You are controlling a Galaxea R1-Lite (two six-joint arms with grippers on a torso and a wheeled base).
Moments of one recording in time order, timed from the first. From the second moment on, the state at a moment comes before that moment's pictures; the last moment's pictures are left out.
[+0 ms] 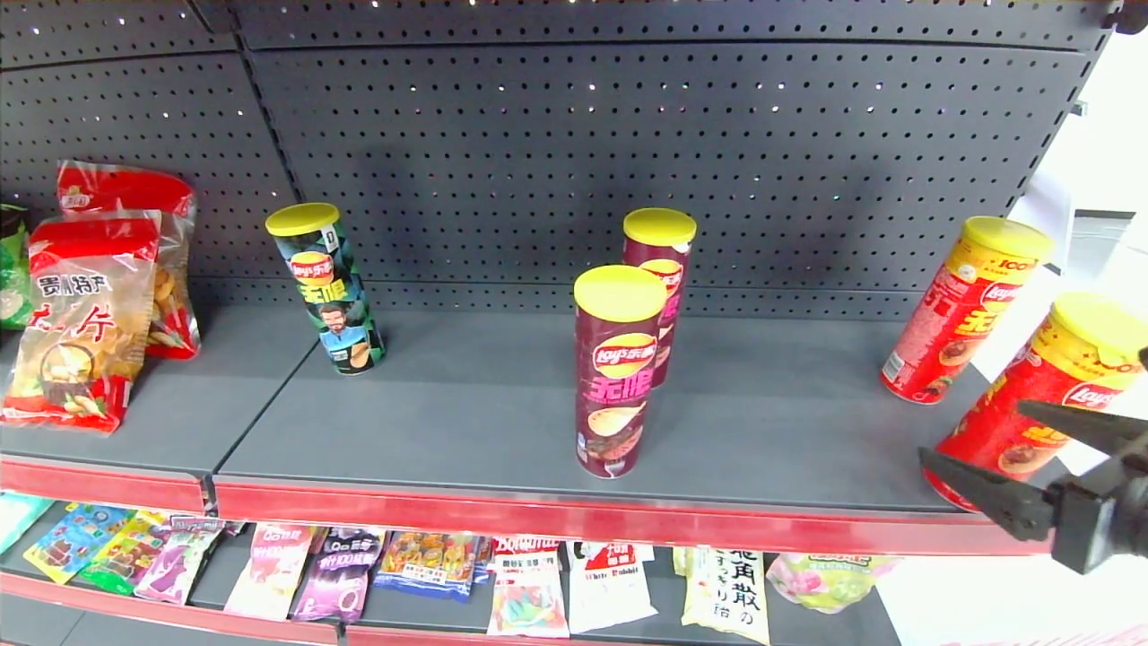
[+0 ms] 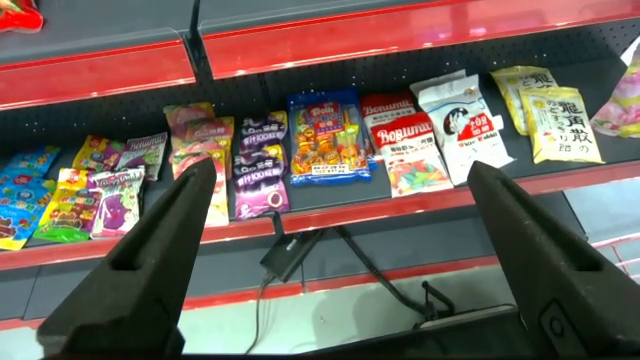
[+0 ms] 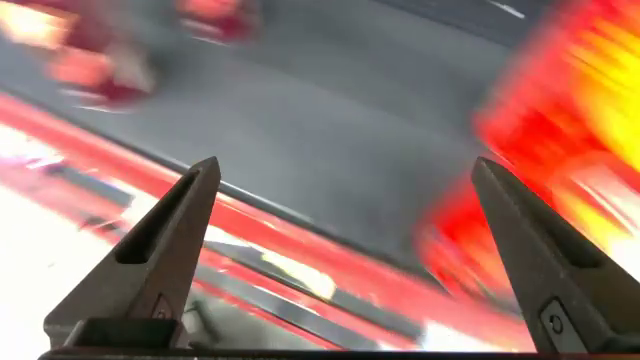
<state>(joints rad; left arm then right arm) 0.04 0.08 -0.22 0.42 -0.19 0.14 0.29 1.01 -0.41 -0.30 -0.04 -0.12</state>
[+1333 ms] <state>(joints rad) 0.04 0.23 -0.20 0.30 -0.22 0.14 -0.09 0.47 -0.27 0.14 -0.09 -0.20</state>
